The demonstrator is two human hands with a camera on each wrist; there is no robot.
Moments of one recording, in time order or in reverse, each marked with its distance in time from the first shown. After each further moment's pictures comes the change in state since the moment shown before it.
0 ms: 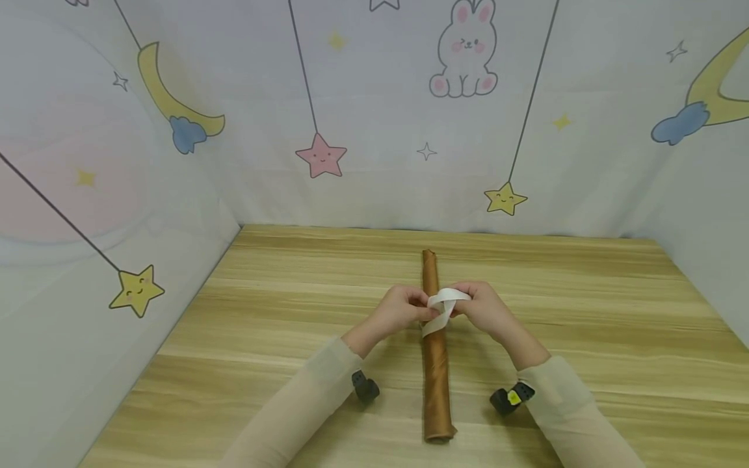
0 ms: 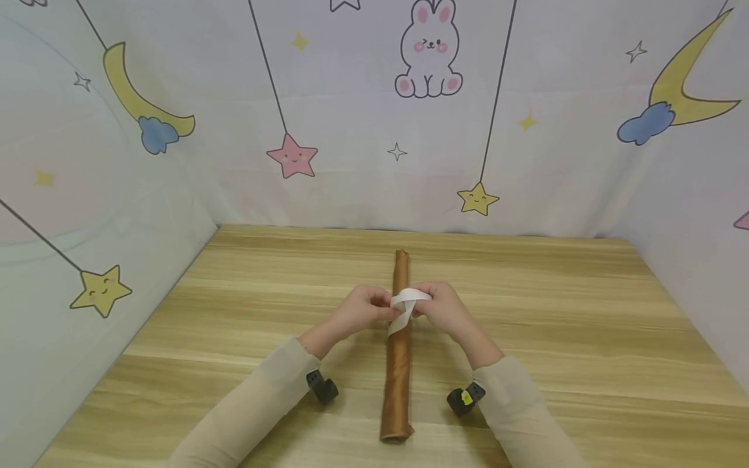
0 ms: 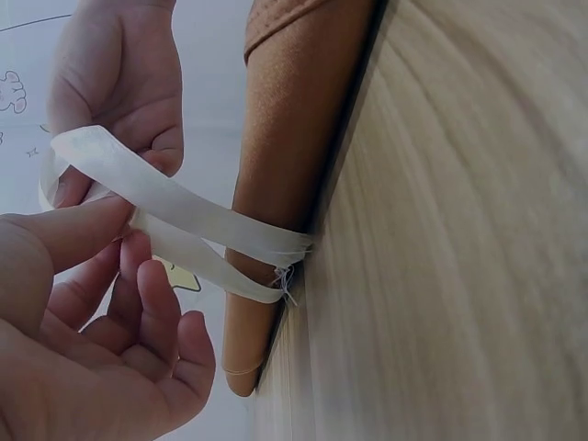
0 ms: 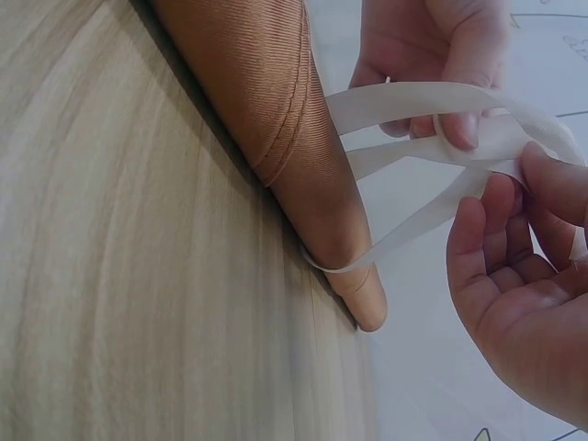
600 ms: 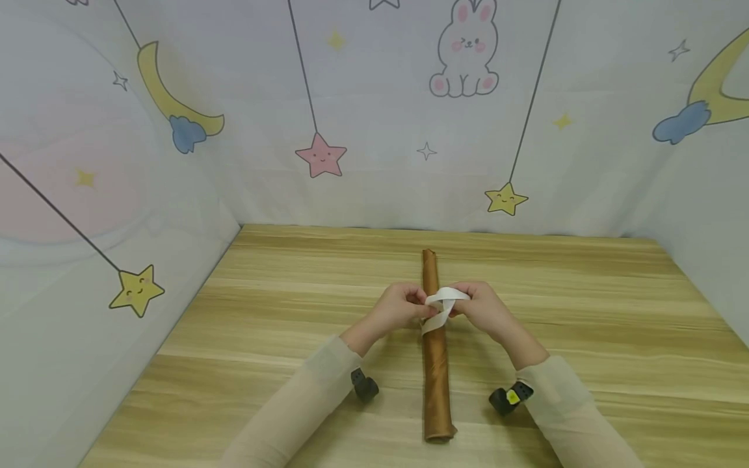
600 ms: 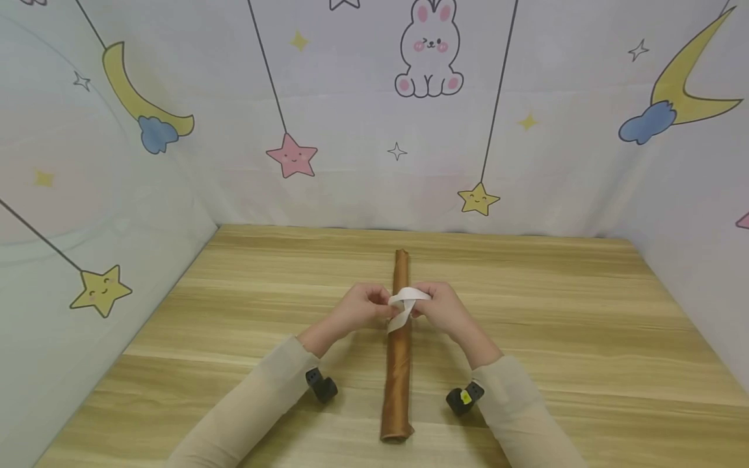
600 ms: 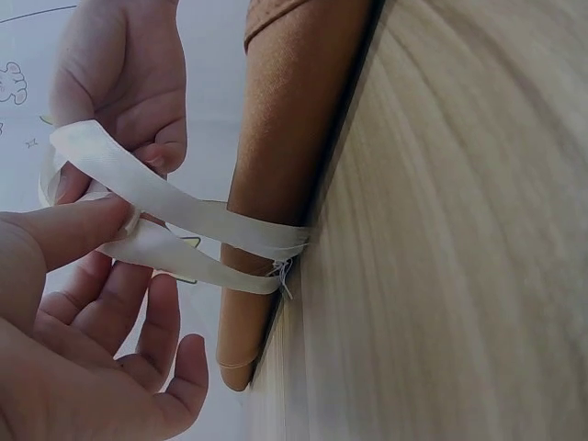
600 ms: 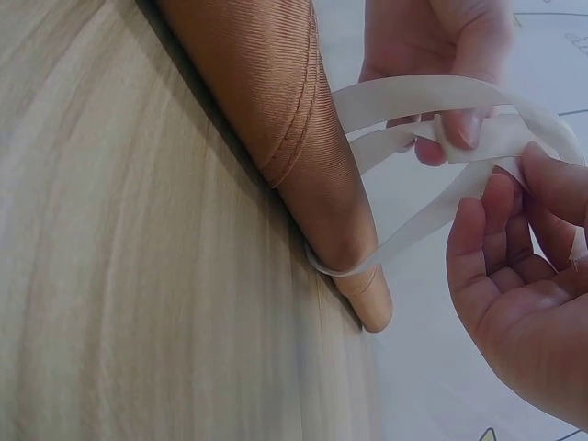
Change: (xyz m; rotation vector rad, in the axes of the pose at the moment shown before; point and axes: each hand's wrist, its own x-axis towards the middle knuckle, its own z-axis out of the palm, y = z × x) left_hand 0.002 -0.003 -0.004 -0.040 0.021 0.001; right_hand 0.004 0.004 0.001 0.020 0.000 -0.003
